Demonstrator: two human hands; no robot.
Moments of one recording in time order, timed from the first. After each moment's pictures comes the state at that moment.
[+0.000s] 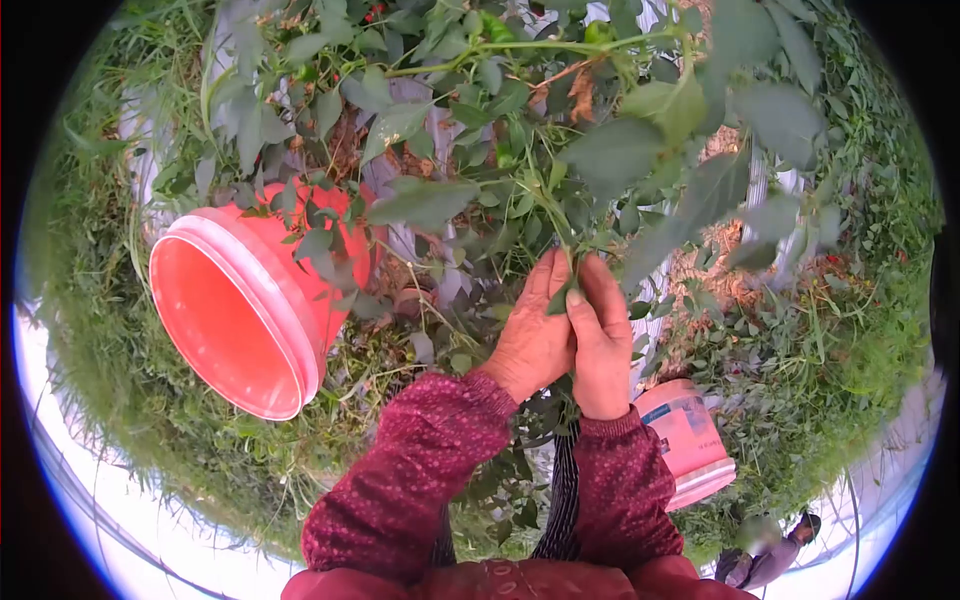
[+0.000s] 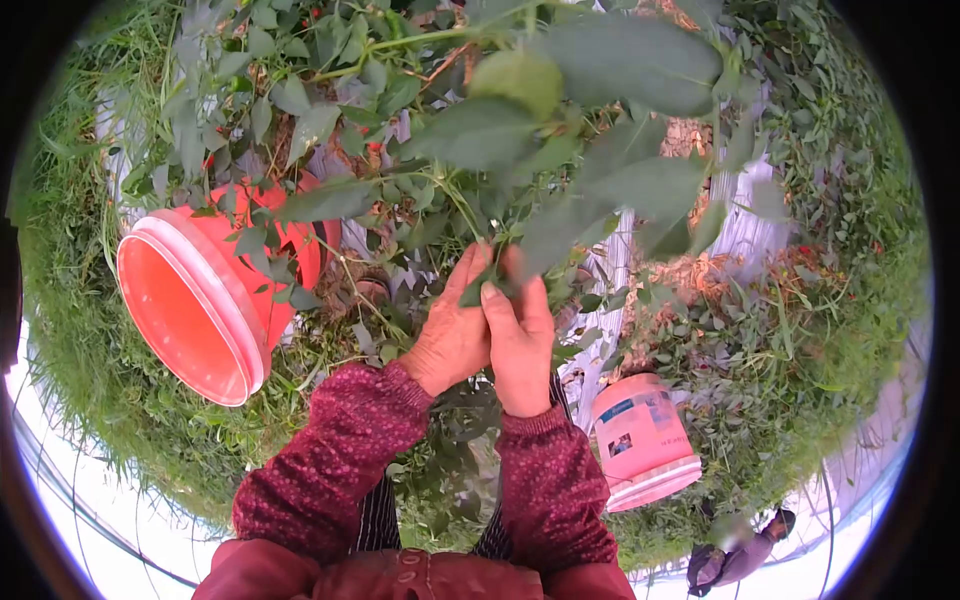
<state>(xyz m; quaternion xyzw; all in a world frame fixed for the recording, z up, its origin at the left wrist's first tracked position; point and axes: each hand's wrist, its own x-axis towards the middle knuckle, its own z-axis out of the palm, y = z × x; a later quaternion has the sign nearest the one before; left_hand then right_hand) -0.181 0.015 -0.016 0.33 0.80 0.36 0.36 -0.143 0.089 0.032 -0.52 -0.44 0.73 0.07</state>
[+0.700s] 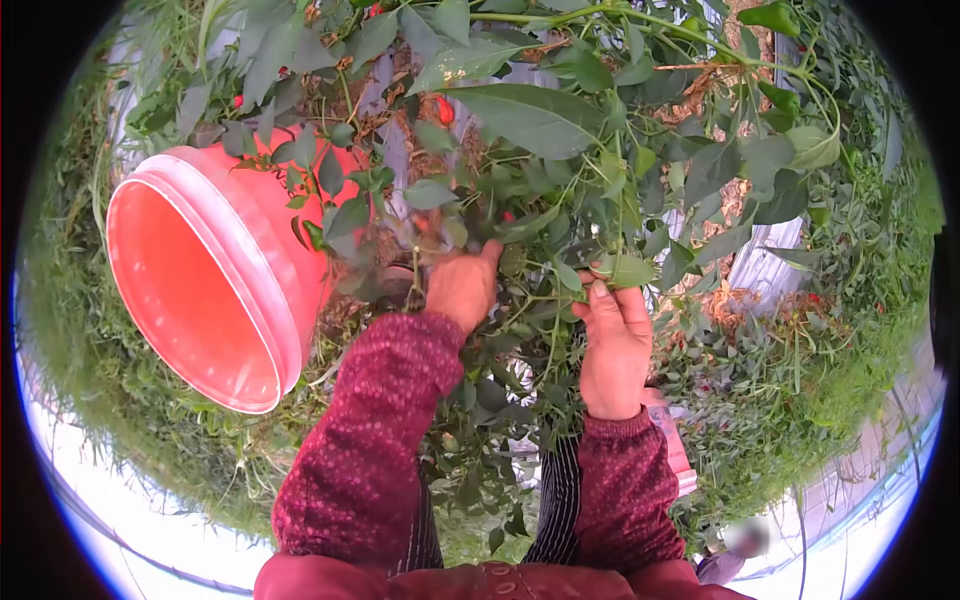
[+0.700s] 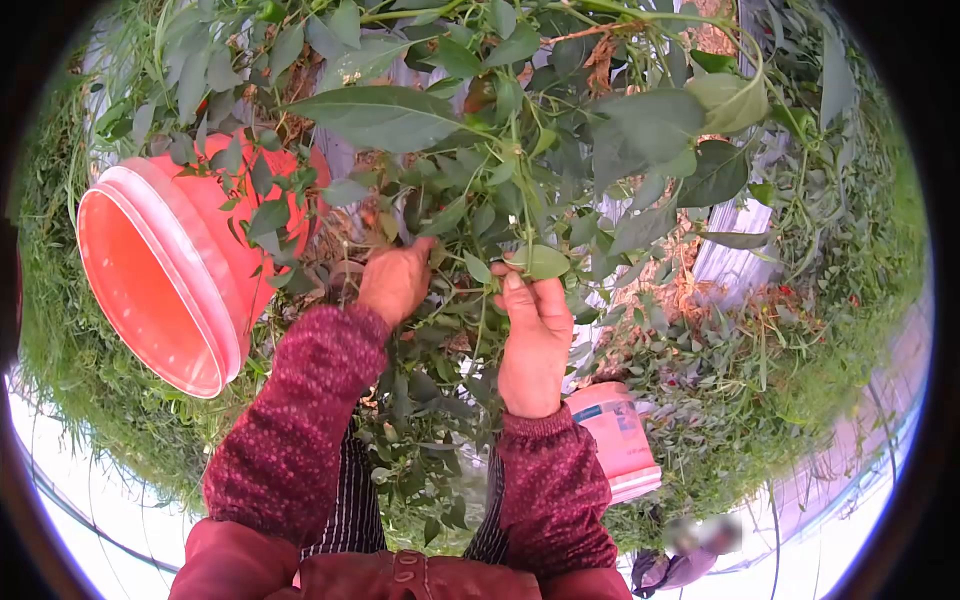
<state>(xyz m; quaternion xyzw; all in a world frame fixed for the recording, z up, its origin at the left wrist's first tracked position) -0.221 -0.062 -0.092 0.23 0.86 0.13 0.44 -0.158 0.083 0.017 -0.53 -0.46 0.71 0.00</state>
